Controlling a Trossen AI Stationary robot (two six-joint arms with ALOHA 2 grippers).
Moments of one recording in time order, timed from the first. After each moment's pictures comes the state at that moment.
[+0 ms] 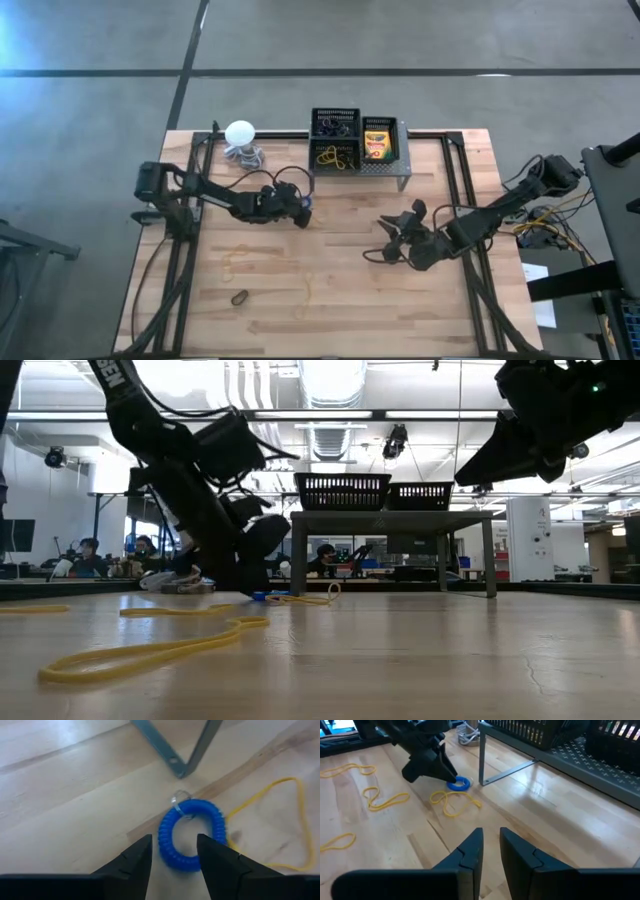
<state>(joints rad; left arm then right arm) 0.08 1.74 0.69 0.10 -0.46 -0.78 0.50 1.22 0.55 -0.13 0.97 0.75</state>
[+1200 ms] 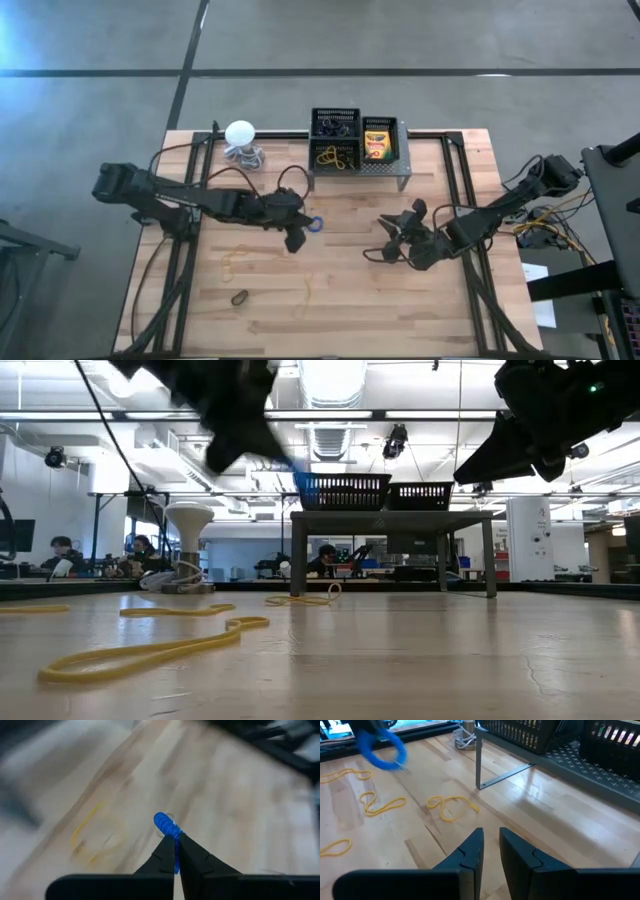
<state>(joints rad) -0.10 1.40 0.88 -0.17 -0.18 -0.53 0.50 1.22 0.55 -0.12 1.00 0.75</state>
